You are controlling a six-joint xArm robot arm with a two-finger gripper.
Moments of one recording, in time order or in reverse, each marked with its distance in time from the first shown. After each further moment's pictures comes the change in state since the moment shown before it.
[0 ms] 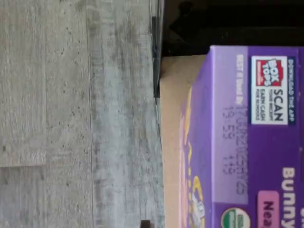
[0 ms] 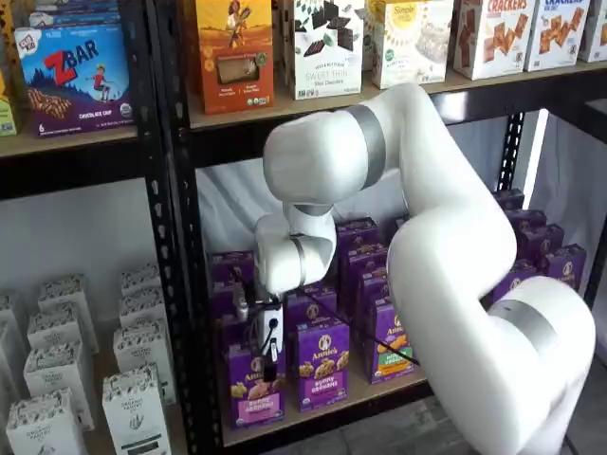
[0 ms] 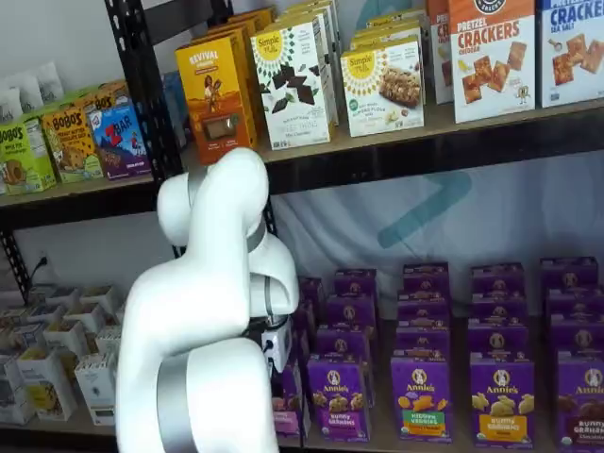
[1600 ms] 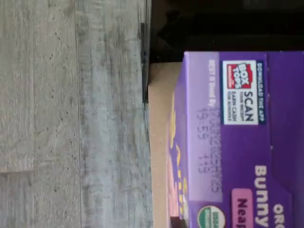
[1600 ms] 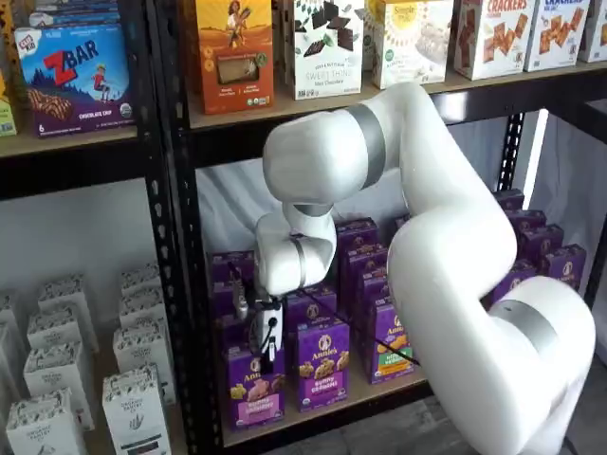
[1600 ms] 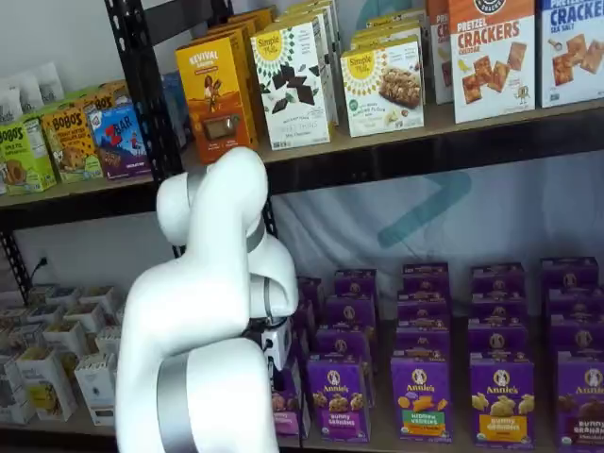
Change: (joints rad) arm 0.005 0.000 0.006 0.022 -0.039 -0.016
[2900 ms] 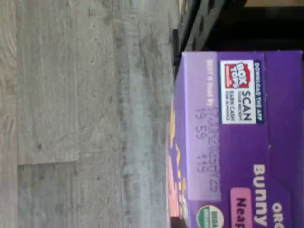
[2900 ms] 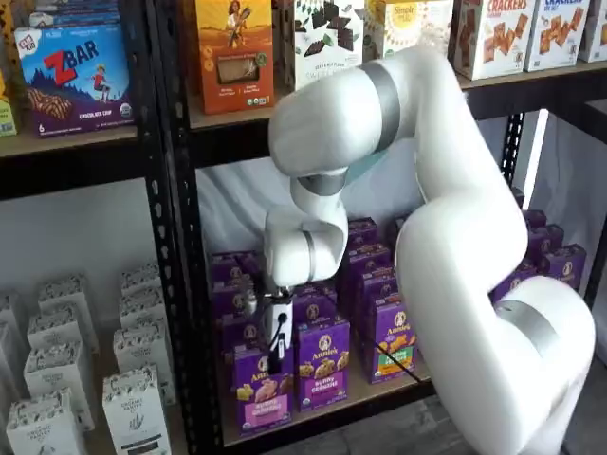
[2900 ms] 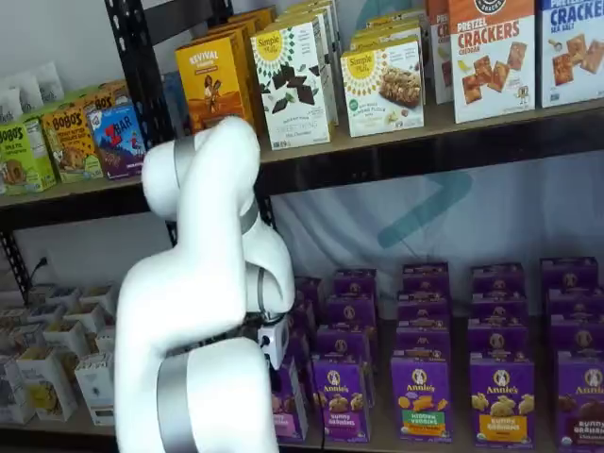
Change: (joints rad) arm 0.005 -0.197 0.261 0.087 -0.047 -0.082
